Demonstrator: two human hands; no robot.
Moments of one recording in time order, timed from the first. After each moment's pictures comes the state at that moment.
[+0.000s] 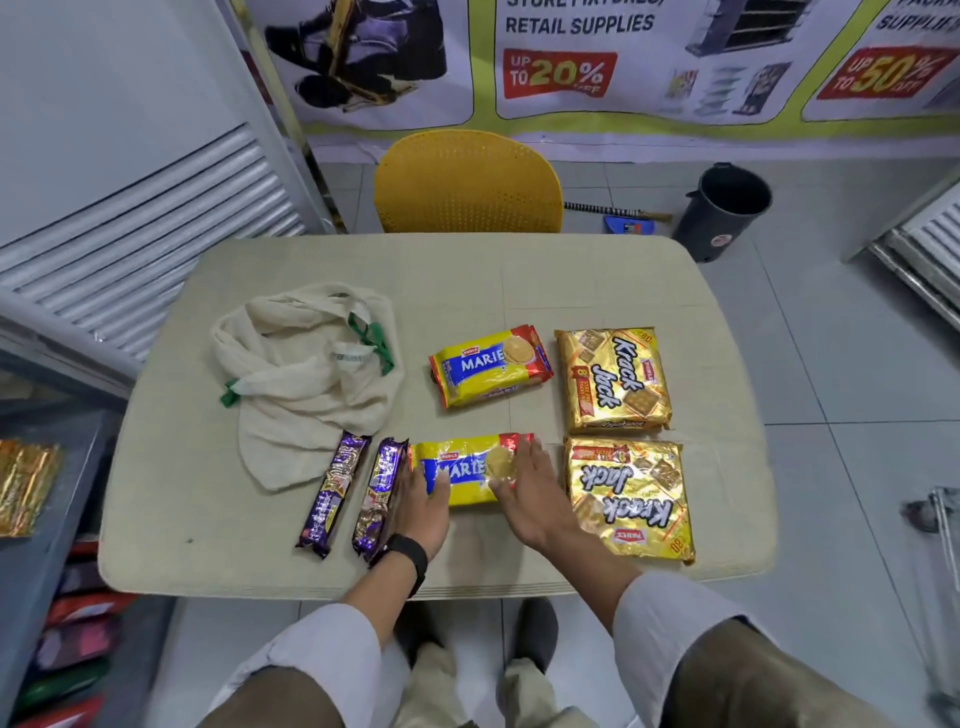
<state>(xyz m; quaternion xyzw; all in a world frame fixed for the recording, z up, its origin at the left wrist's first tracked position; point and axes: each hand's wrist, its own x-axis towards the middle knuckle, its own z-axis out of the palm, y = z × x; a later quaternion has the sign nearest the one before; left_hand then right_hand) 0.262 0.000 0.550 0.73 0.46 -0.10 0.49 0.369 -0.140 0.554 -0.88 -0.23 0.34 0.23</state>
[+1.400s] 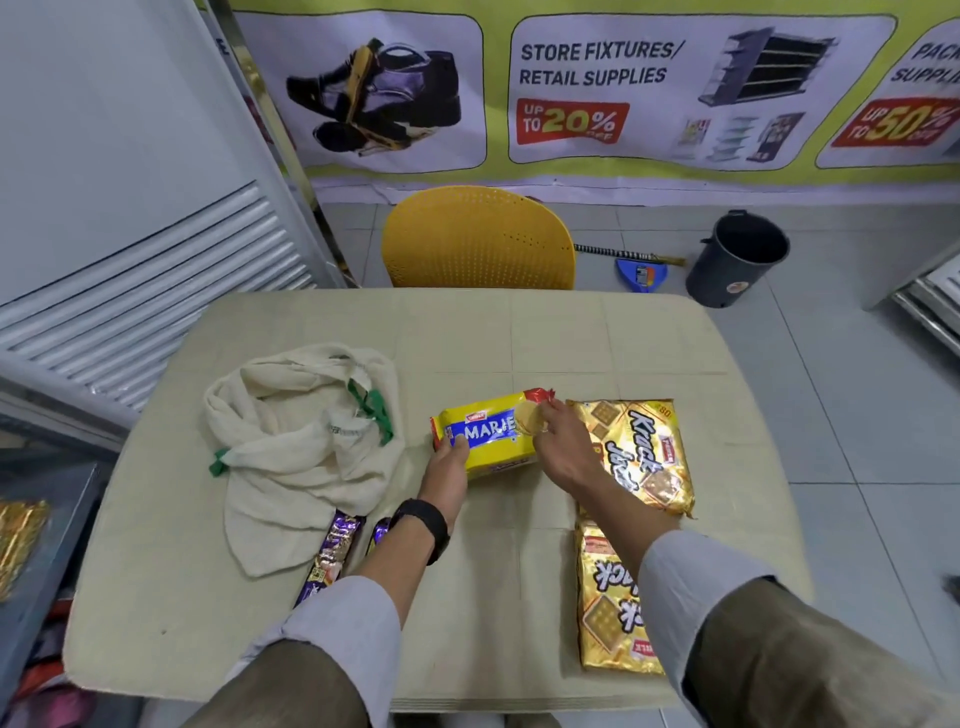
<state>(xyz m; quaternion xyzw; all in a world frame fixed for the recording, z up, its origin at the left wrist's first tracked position) 0.411 0.055 0.582 0.53 0.48 0.00 0.70 0.535 -0.065 0.594 -0.88 -0.20 0.27 0.33</state>
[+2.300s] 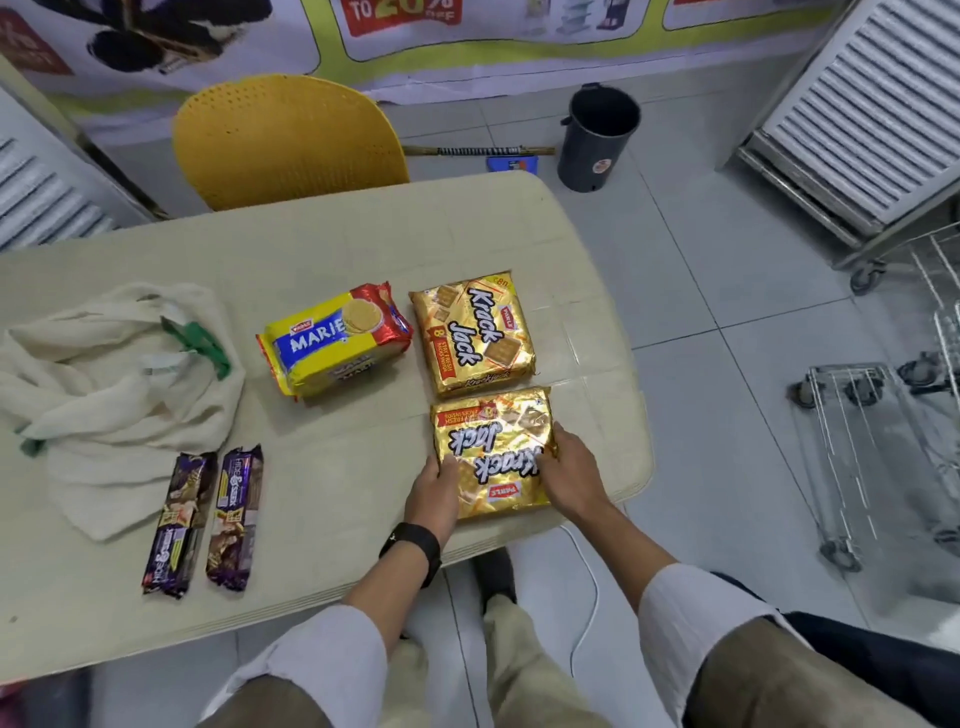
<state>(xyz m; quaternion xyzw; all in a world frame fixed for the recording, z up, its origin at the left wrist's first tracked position) 0.354 -0.164 0.544 0.64 0.44 -0.19 0.60 0.443 -0.330 0.544 -0.89 0.02 0.29 0.35</state>
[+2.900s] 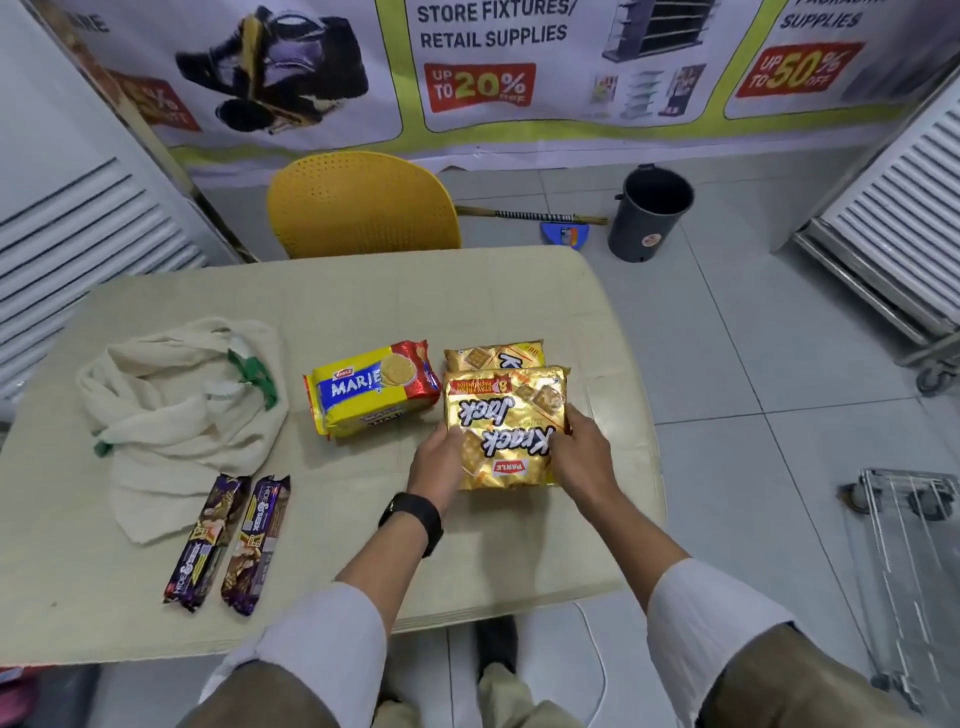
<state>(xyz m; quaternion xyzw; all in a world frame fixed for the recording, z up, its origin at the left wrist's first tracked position) 0.437 -0.135 0.614 0.58 0.45 -0.05 0.68 0.529 -0.290 0.613 -0.86 0.00 0.25 0.44</state>
